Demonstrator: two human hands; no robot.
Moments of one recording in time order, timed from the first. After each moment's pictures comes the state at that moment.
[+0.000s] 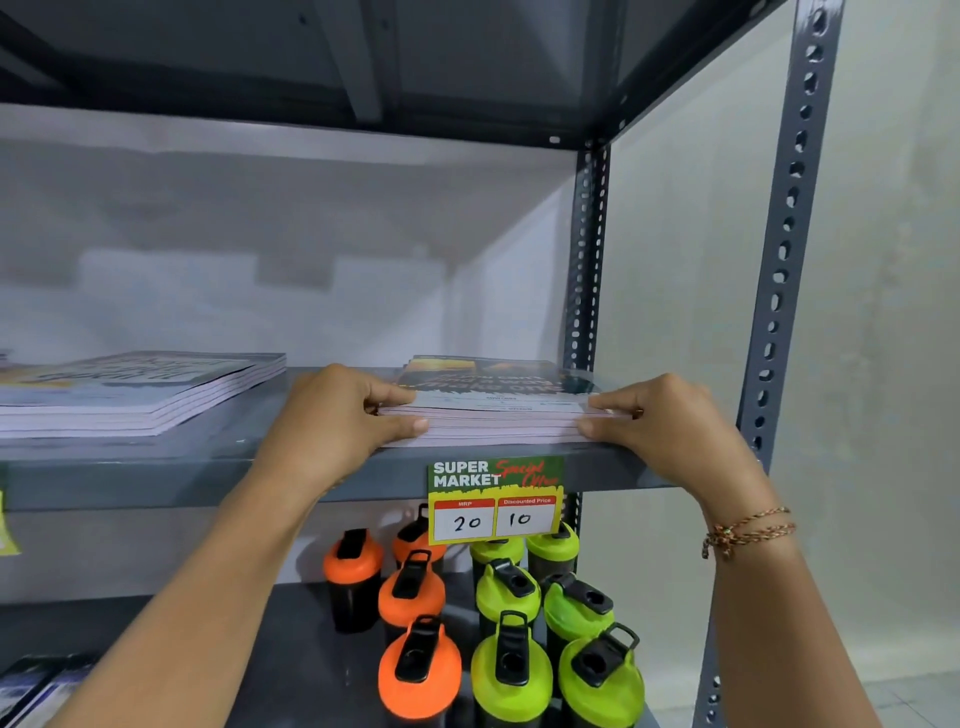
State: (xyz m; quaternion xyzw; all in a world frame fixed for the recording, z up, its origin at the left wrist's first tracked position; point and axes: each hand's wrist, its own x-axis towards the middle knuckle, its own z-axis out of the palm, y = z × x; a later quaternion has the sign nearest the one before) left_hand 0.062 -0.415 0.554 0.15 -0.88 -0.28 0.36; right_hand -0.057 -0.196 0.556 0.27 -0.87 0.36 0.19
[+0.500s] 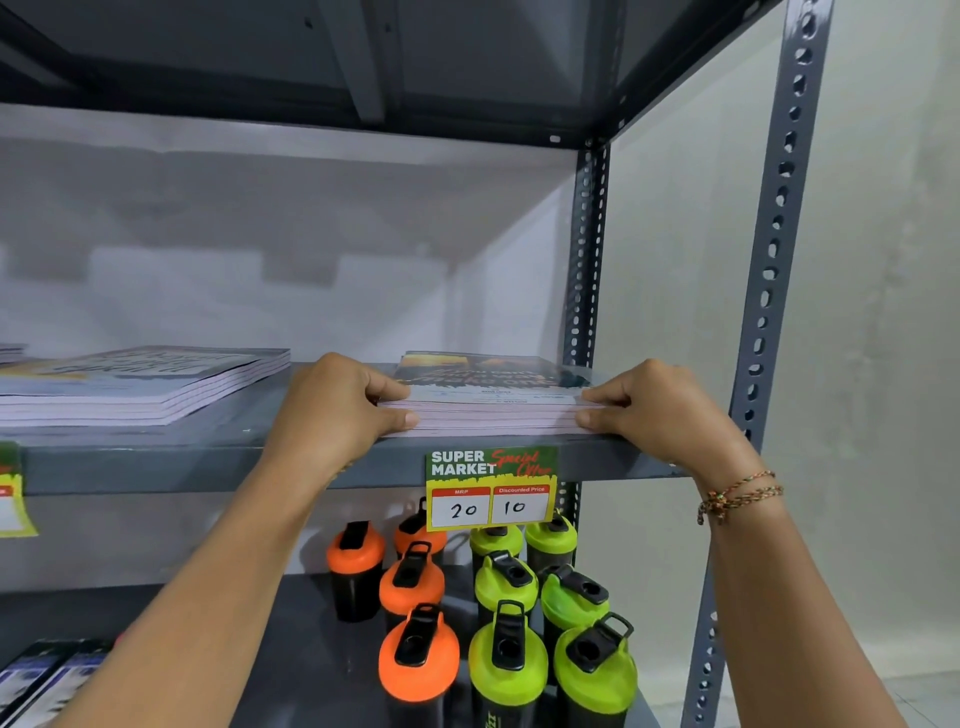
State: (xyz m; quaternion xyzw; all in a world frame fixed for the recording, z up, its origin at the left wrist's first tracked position) left_hand 0.064 -0.408 0.555 0.19 -0.85 -0.29 0.39; right_hand -0.060 -0.196 0.566 0.29 -0.89 0.31 0.18
